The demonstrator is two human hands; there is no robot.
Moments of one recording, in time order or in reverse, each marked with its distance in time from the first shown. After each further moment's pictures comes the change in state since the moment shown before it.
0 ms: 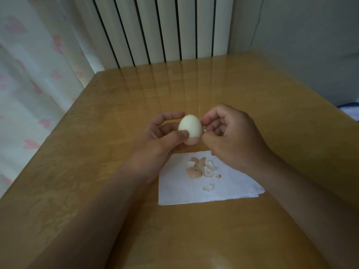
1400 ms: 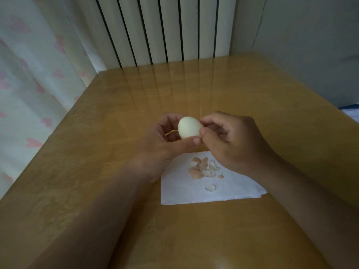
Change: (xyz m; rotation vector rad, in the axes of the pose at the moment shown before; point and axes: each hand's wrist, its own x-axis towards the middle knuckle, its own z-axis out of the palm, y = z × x) left_hand -0.002 0.000 -0.001 0.084 -0.018 0.010; right_hand -0.002 0.005 0.002 -0.063 -0.019 -0.211
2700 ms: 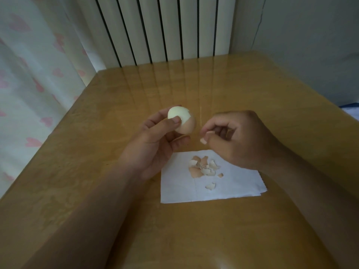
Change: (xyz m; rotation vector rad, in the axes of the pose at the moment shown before) left_hand 0.005 0.008 -0.005 -0.360 -0.026 -0.094; right_hand 0.004 0.005 -0.014 0.015 -0.129 -0.013
